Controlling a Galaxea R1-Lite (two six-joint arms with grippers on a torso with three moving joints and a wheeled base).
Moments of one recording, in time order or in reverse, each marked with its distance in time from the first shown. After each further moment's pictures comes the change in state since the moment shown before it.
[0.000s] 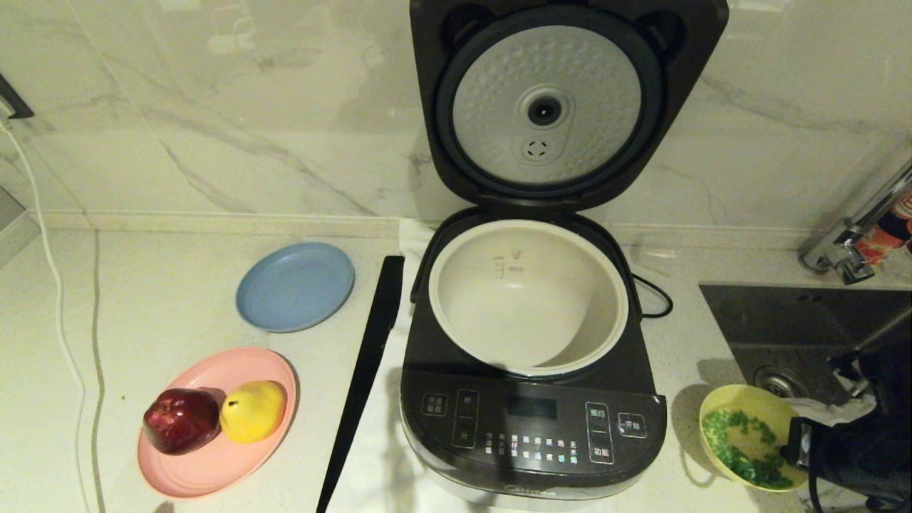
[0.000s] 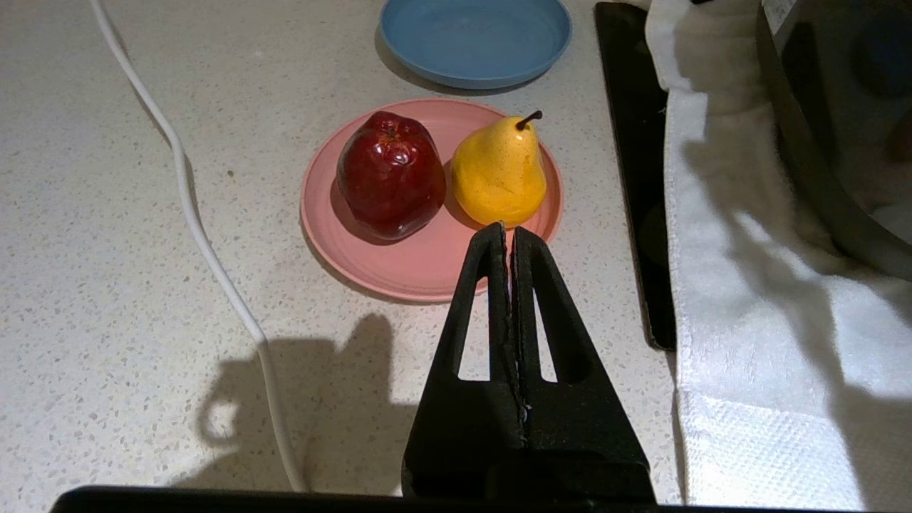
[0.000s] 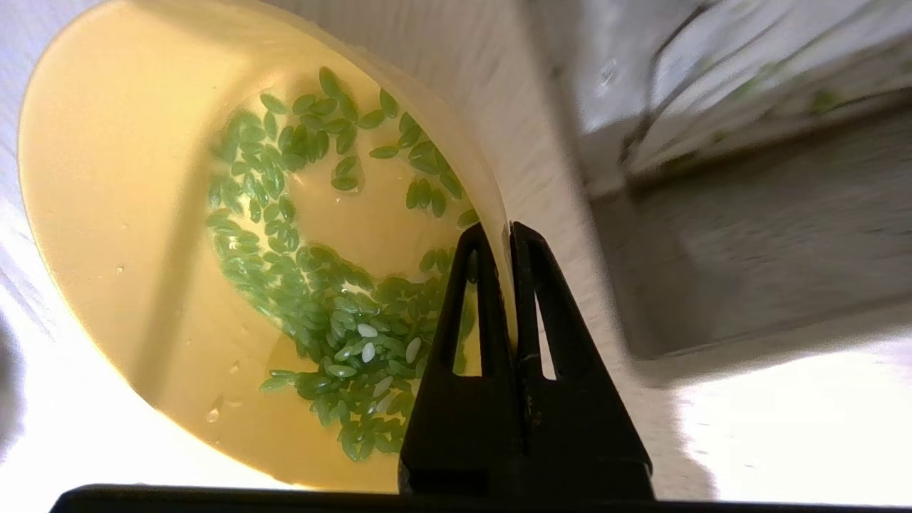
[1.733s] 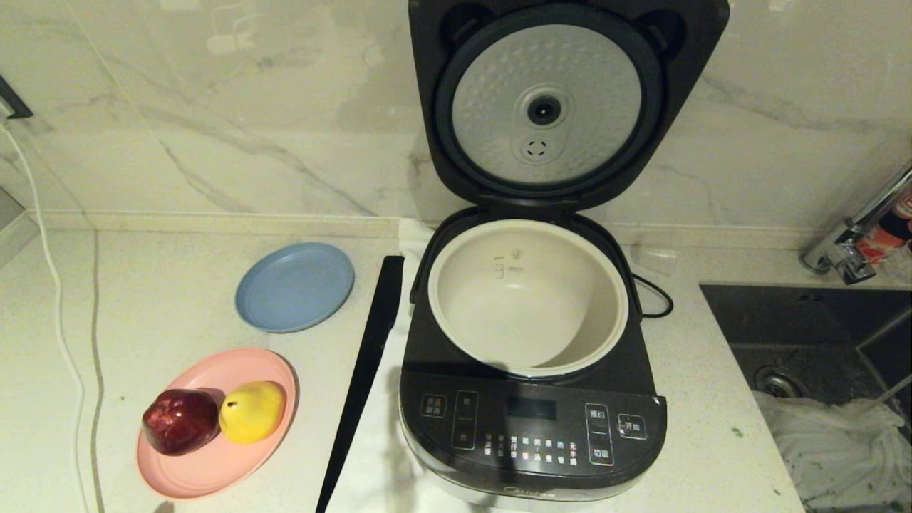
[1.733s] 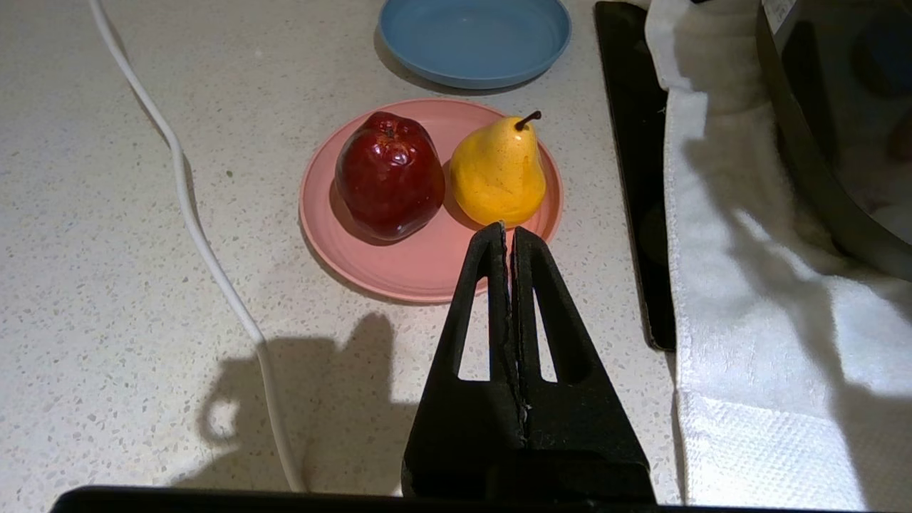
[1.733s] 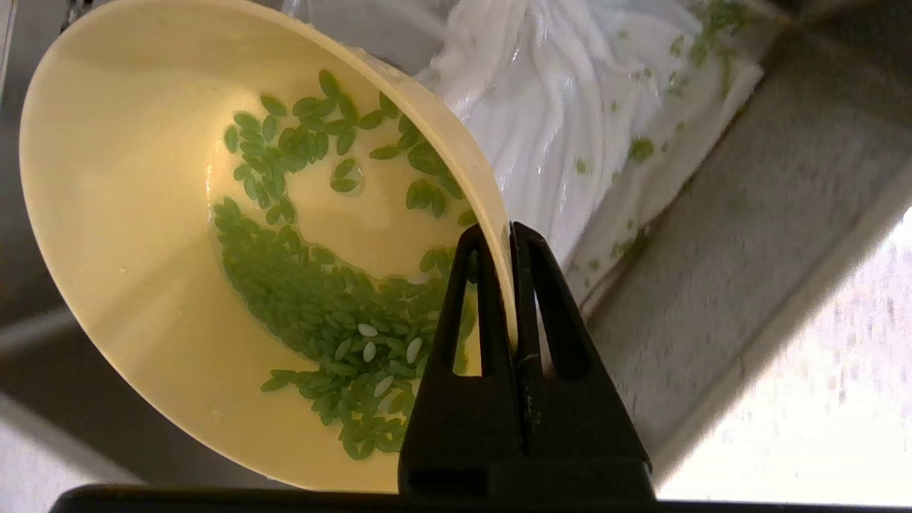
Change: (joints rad) left arm 0.000 0.000 0.000 0.000 0.000 0.000; right arm -0.904 0.422 -0.735 0.275 0.341 0.004
